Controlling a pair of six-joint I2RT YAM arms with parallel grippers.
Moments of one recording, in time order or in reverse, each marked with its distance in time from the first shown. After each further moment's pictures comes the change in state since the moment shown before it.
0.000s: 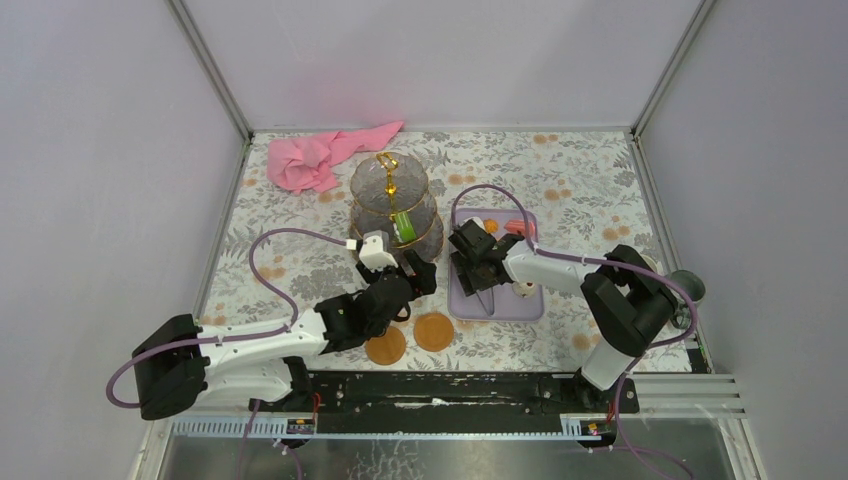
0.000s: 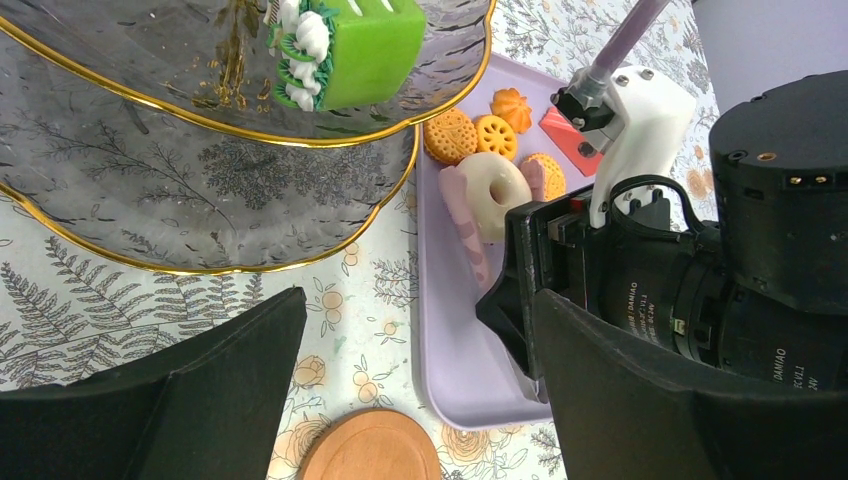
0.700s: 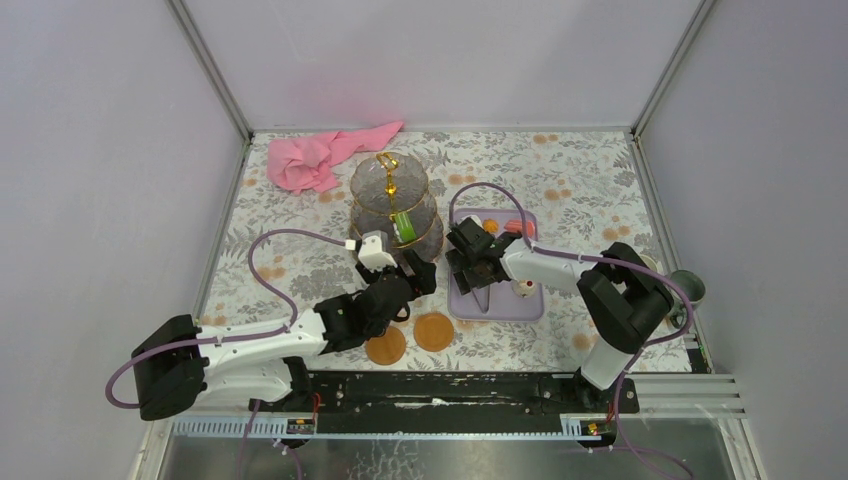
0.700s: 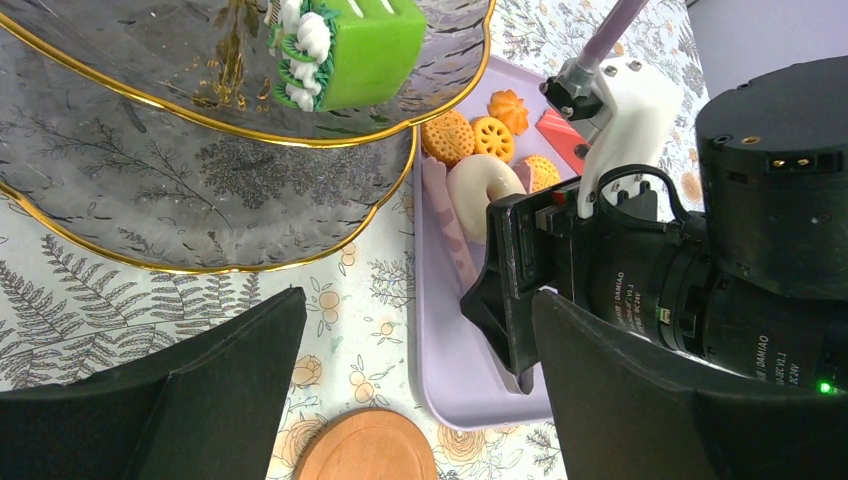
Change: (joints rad) left arm 0.000 -0.004 0.000 0.000 0.000 -0.008; right arm -0.001 0.029 0.033 -0.012 -0.003 -0.006
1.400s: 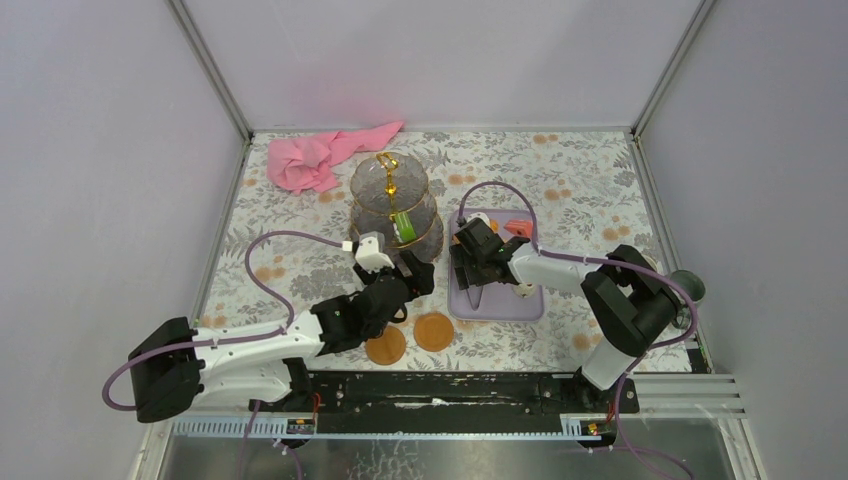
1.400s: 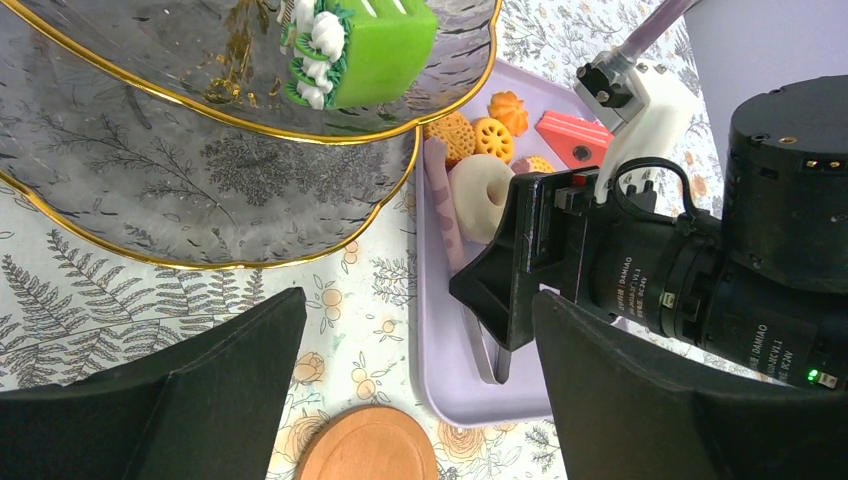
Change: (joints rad) left arm 0.000 -0.023 -0.017 -0.003 0.000 -0.011; right arm -0.039 -0.033 -0.091 0.174 -0.060 0.079
